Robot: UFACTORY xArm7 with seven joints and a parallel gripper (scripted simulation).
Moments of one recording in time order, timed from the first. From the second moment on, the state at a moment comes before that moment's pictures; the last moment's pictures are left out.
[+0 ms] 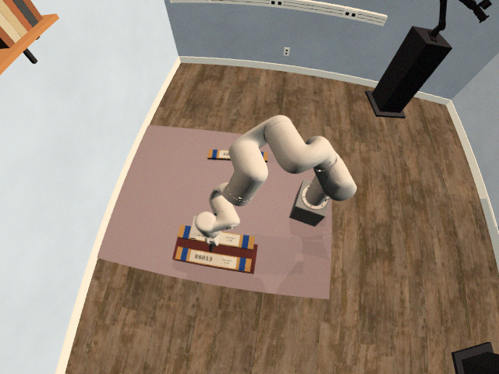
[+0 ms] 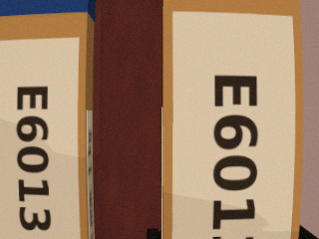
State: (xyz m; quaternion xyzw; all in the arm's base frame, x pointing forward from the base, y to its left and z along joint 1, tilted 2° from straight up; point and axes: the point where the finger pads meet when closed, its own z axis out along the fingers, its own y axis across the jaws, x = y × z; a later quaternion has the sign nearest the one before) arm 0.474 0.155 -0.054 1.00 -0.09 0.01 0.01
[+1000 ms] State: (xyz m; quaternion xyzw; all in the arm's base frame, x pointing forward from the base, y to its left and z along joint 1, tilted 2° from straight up) arm 0.475 0.162 -0.054 1.00 -0.09 0.01 0.01
